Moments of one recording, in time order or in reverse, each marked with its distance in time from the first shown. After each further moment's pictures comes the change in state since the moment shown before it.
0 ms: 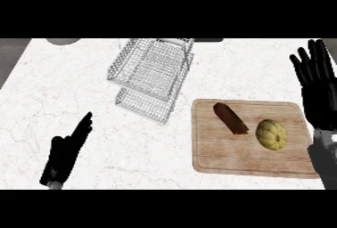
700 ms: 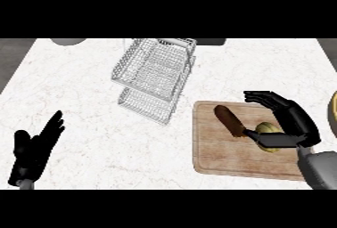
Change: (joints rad) left arm 0.019 0.072 0.157 0.078 0.082 -0.045 -0.031; right arm 0.060 -0.041 0.157 0.209 0.103 0.401 -0.218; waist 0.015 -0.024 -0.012
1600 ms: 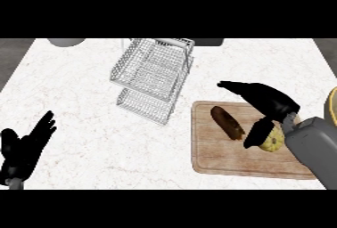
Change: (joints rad) left arm -0.014 0.009 0.078 0.096 0.021 -0.088 -0.042; right arm -0.318 -0.134 0.303 -0.101 0.542 0.186 0.575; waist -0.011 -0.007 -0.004
